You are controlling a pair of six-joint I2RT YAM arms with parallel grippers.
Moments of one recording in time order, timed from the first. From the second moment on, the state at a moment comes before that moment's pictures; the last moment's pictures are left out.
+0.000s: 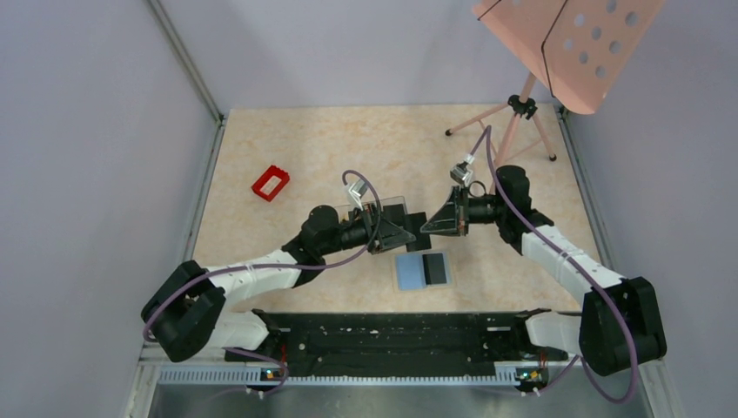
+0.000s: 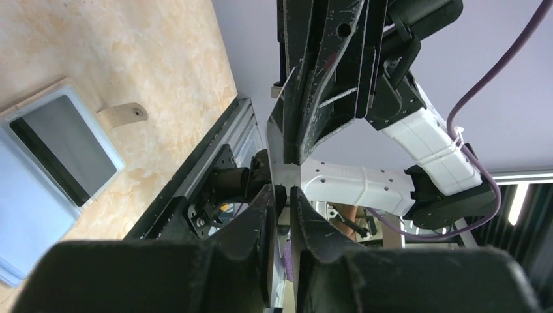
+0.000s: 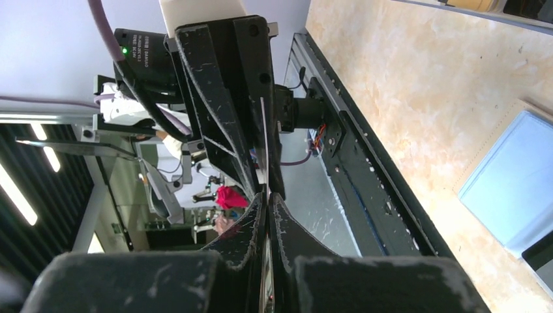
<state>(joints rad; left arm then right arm) -0.78 1.29 0.54 0.70 0.49 -1.31 0.28 1.20 0.67 0.12 -1.16 0.97</state>
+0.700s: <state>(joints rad) -0.79 1.28 0.54 0.03 0.32 -1.18 0.27 1.35 0.70 -0.38 -0.76 0.45</state>
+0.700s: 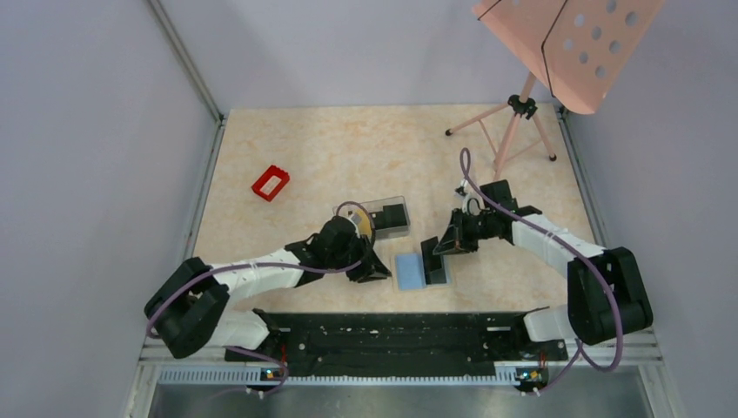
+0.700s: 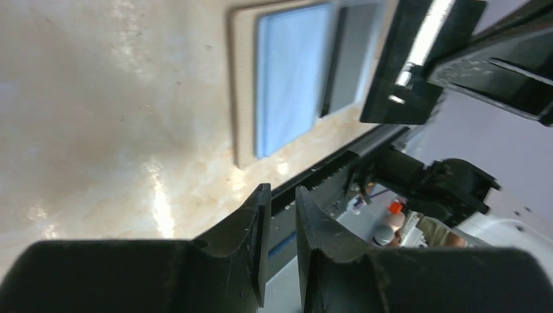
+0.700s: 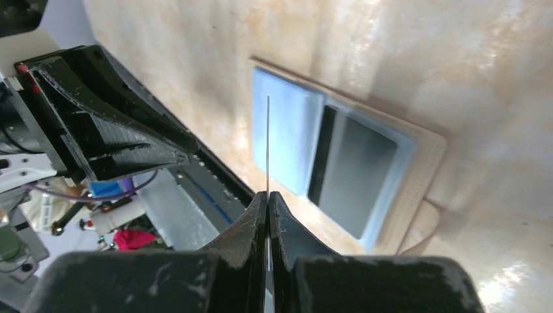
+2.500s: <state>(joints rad) -0.82 1.69 0.78 -0.07 0.40 -1.03 0.28 1.60 0.58 -0.09 -0.87 0.41</state>
